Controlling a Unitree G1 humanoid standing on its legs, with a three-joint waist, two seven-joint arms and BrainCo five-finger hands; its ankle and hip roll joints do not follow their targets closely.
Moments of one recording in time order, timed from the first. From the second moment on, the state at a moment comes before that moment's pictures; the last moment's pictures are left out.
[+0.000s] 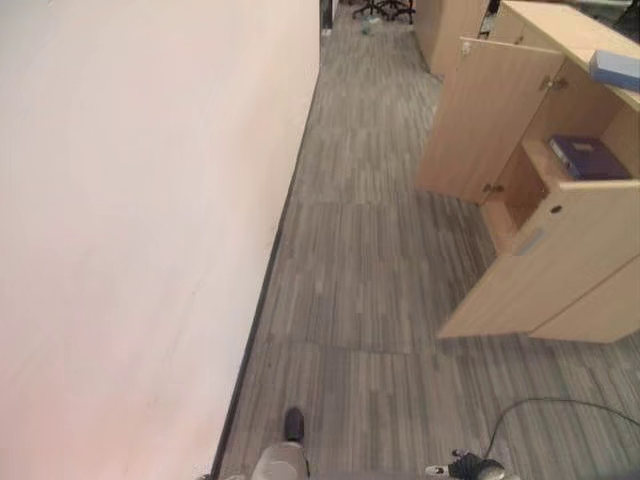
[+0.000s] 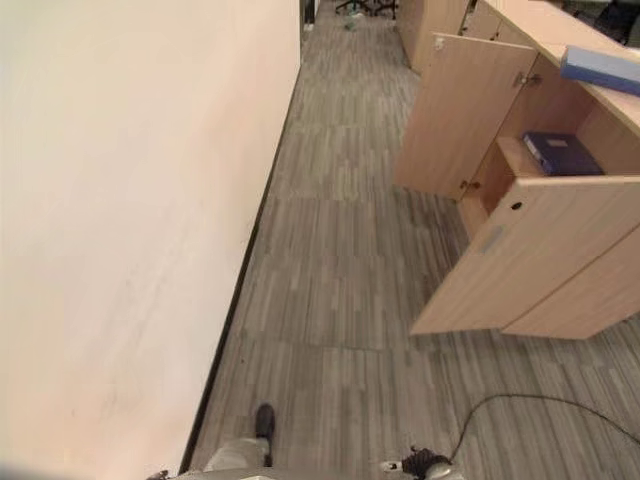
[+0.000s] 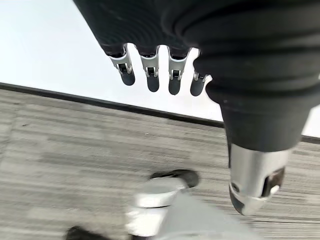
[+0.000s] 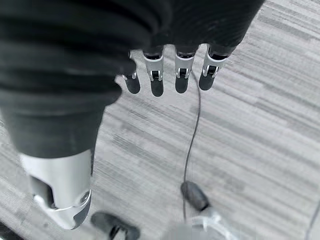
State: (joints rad) left arm 0.05 0.26 -0.08 1.29 -0.15 -0.05 0.14; right arm -0.08 -0.23 0.35 1.36 0.01 0.03 -0.01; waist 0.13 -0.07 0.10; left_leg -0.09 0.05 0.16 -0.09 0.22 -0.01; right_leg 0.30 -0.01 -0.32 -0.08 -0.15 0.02
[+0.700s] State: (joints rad) left arm 0.01 0.23 -0.18 1.29 -0.14 -0.03 0.10; right arm -0.13 -0.24 0.35 1.26 -0.02 0.03 0.00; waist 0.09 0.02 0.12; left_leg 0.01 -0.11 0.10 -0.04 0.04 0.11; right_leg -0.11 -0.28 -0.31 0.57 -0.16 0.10
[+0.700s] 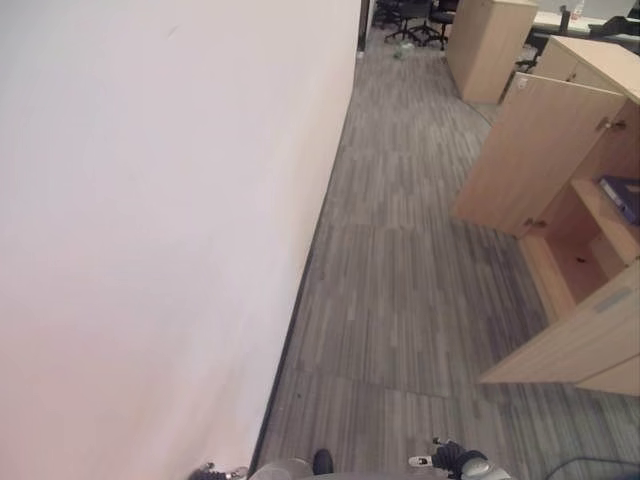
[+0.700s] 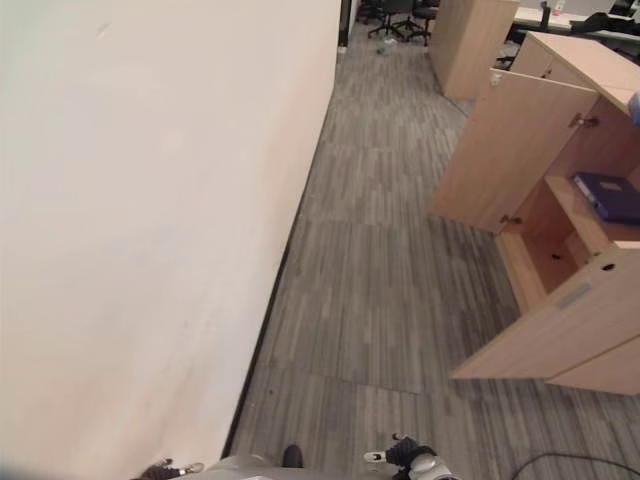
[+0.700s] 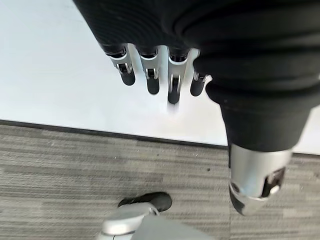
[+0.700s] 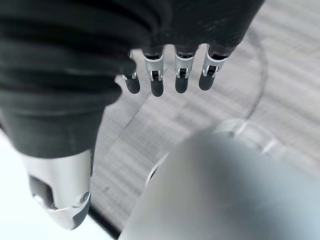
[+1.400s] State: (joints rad) left arm 0.04 0.21 -0.13 1.29 -0.09 -0.03 0.10; right arm -0.10 -0.28 0.30 1.27 0.01 0.03 0.00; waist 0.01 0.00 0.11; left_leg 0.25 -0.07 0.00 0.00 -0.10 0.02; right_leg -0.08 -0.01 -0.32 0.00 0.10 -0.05
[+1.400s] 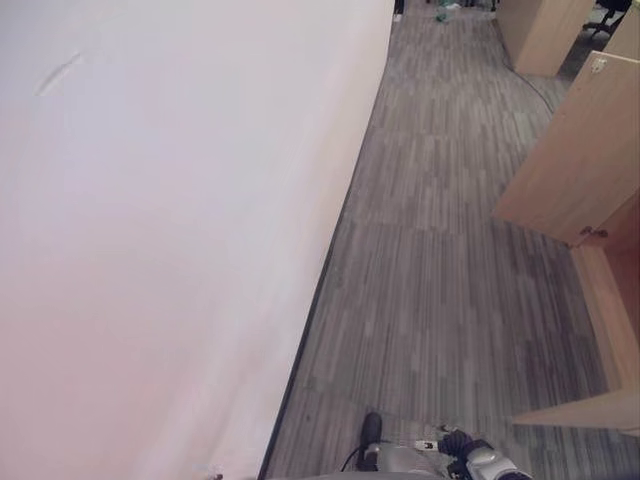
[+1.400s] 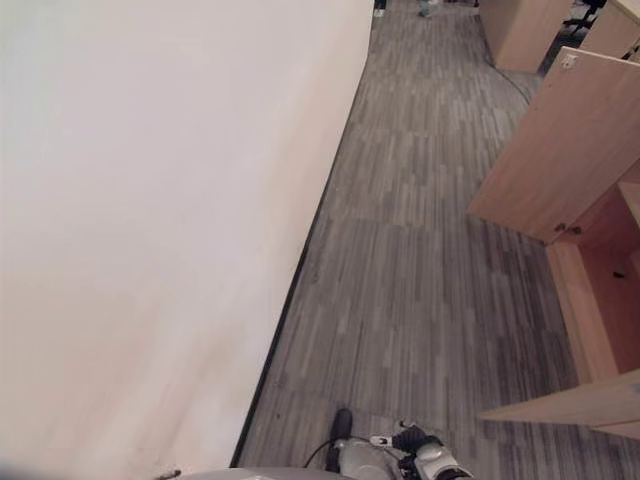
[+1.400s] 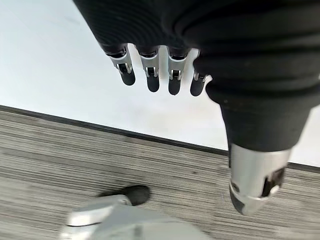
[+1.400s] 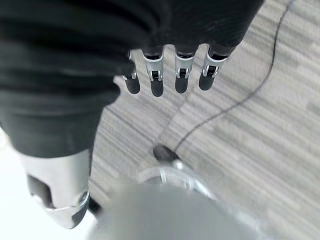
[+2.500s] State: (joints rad) left arm 0.00 0.27 -0.15 1.32 -0.10 -0.04 0.11; right arm -0.07 -0.25 0.34 1.37 0.00 0.03 0.00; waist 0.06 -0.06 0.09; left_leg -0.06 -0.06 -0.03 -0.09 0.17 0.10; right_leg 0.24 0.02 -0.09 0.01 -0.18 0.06
